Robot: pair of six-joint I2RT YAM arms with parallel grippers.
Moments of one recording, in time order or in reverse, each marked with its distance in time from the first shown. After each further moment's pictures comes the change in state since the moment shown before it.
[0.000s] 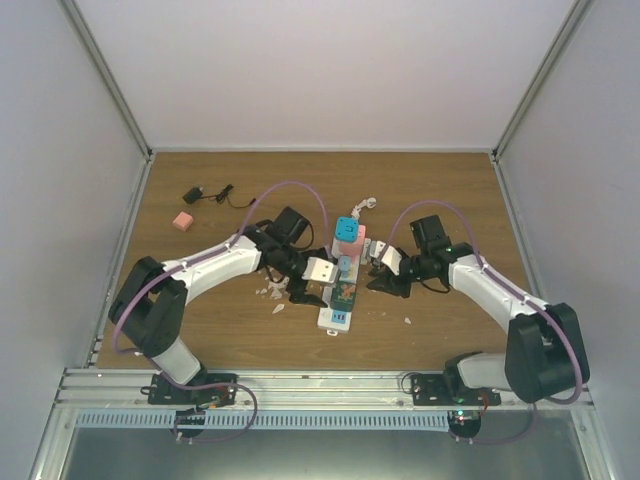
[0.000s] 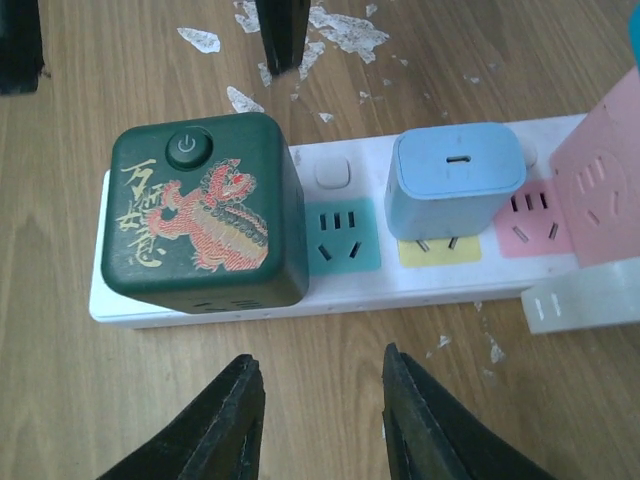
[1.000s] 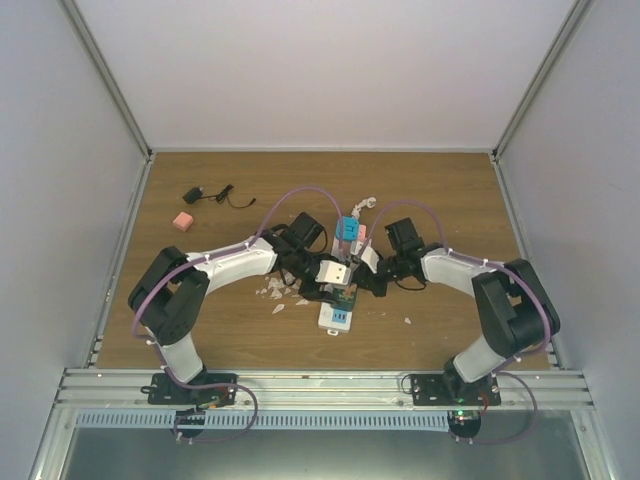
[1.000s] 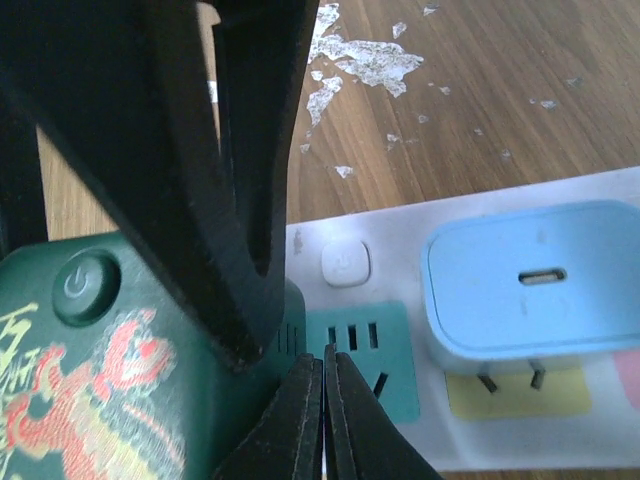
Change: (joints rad) left arm -0.077 0.132 0.034 0.117 -0.059 -0.100; right arm 0.094 0.269 -0.011 0.310 -0.102 0.201
